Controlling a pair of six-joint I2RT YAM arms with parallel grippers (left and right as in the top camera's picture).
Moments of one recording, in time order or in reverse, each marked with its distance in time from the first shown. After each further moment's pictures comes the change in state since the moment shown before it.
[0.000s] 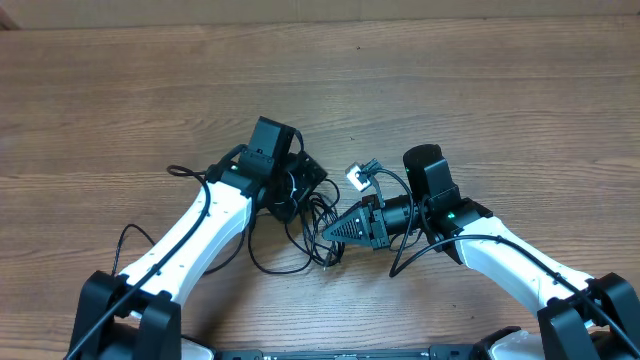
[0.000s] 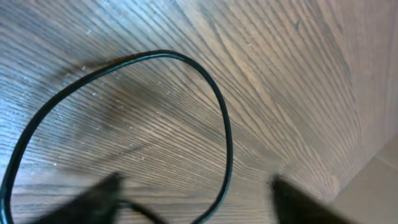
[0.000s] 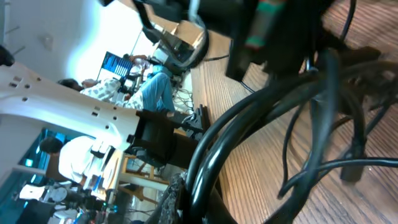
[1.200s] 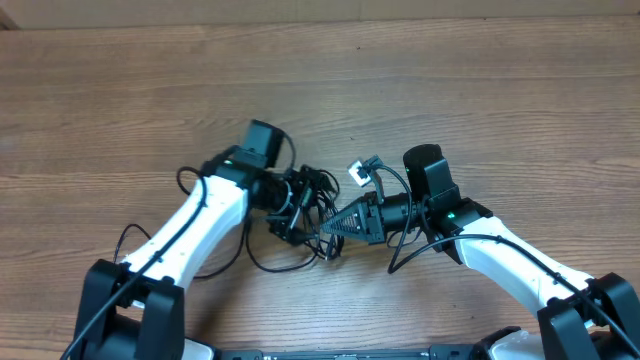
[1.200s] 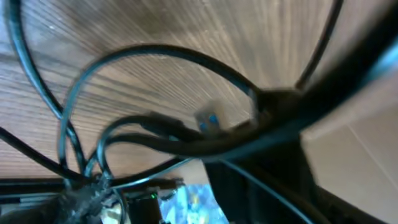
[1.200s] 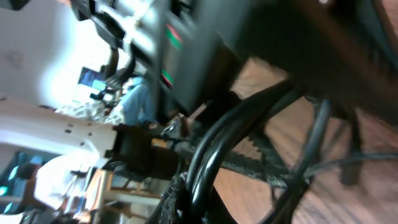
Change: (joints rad) left arm 0.046 0.039 0.000 -0.136 0.350 -0.213; right arm -0.001 0.000 0.000 0.003 0.106 0.048
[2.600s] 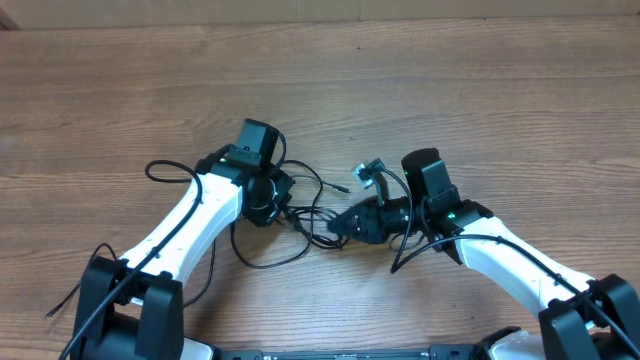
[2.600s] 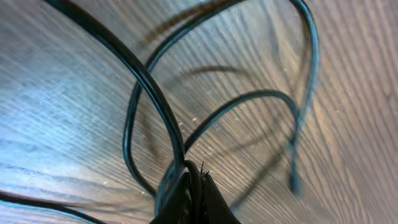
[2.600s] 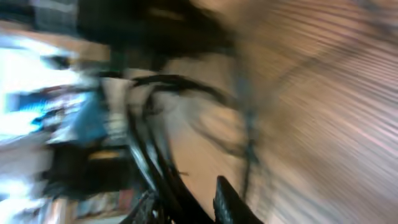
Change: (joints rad) left arm 0.039 0.010 0.001 -0.007 -0.454 0.240; right arm -0.001 -0.005 0.000 -0.188 0.280 -0.039
